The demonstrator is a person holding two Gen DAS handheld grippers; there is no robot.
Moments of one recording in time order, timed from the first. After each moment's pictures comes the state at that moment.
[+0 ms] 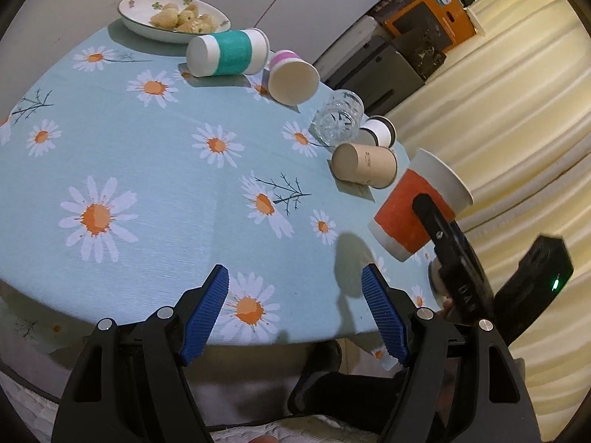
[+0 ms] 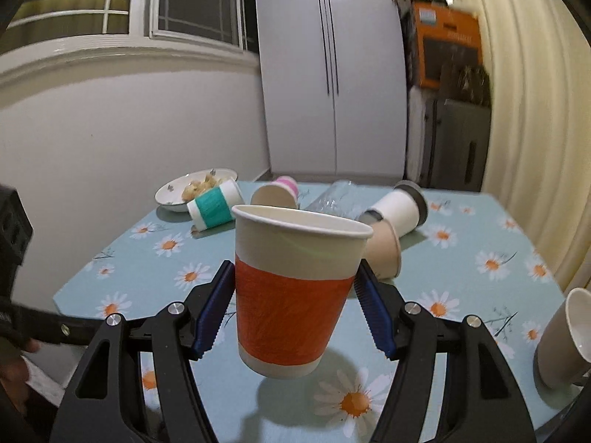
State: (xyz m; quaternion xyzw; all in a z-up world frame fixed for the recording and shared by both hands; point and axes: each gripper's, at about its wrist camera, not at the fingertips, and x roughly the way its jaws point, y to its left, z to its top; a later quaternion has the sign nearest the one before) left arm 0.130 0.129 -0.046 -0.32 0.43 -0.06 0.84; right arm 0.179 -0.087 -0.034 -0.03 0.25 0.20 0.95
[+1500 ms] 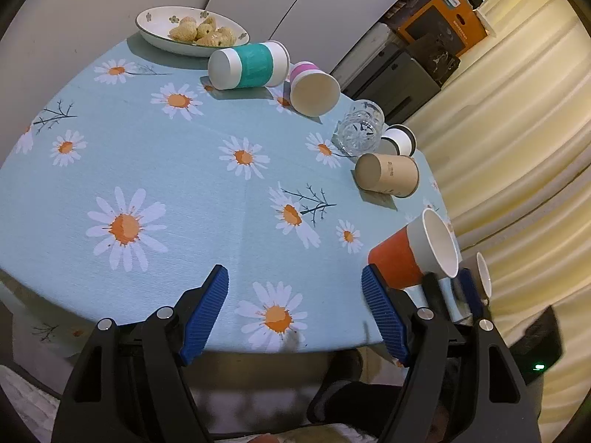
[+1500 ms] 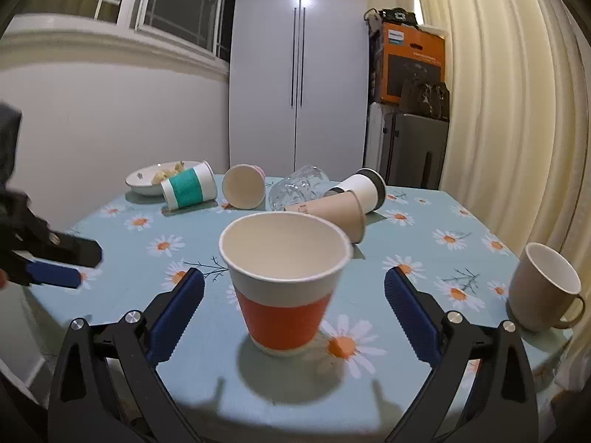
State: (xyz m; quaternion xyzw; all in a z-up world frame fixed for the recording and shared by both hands) left arm 0.126 0.132 -0.046 -0.29 0.43 -0.02 0.86; right arm 0.125 -0.093 -0.061 -0.04 0.24 0.14 0.96
